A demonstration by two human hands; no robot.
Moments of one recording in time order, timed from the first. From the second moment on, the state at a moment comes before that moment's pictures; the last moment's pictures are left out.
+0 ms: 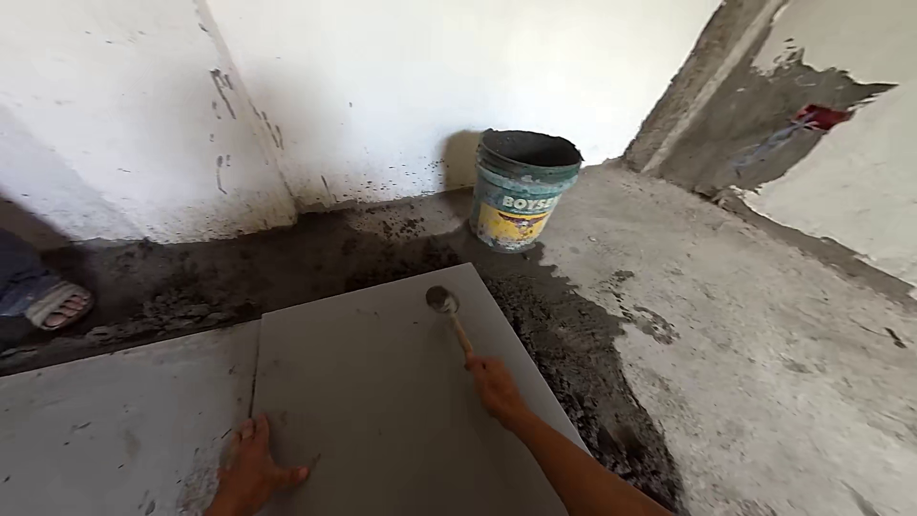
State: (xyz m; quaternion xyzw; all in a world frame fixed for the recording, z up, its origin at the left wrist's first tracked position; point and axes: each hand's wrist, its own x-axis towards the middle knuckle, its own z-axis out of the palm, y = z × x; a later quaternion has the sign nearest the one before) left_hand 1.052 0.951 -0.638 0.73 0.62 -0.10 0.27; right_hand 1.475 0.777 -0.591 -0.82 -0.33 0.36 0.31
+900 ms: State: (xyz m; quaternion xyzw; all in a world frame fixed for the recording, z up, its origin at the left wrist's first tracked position) left_hand 1.071 0.942 -0.616 0.72 0.63 -0.16 0.25; right_hand 1.481 0.851 -0.590 -0.82 -0.20 0.38 0.38
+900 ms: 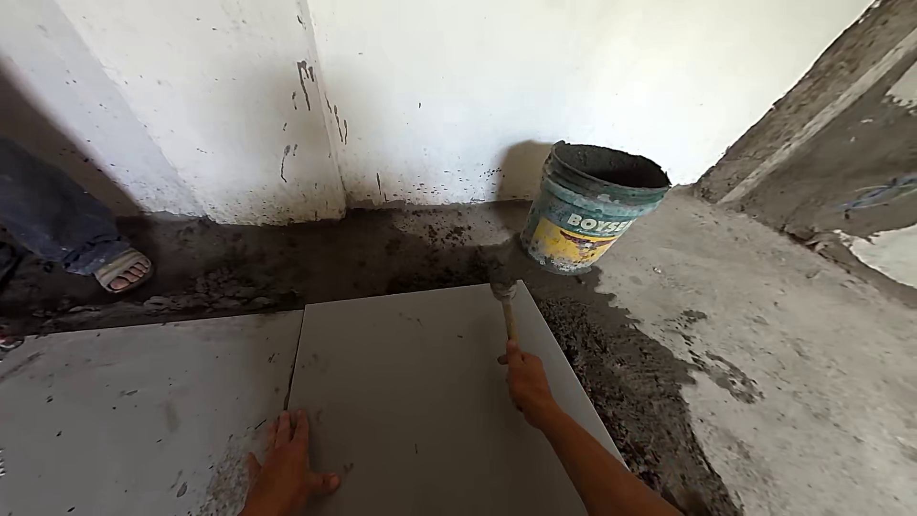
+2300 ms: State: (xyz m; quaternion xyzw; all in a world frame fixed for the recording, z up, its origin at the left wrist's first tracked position) left_hand 1.204 0.892 -0.590 0.80 0.48 -0.27 0.23; right_hand 1.419 0.896 -0.584 -0.79 -0.35 0.39 0.32
